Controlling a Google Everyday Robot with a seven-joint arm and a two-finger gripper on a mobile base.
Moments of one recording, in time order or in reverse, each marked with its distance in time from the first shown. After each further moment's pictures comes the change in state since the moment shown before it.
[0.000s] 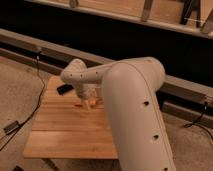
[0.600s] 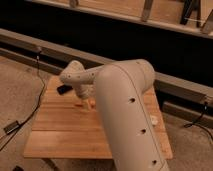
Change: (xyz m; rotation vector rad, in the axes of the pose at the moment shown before) arm -0.021 -0.015 0.015 0.029 0.025 -0.125
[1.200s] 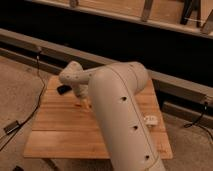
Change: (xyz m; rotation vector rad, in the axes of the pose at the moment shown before) arm -0.022 -0.007 0.020 -0.021 -0.020 -0.023
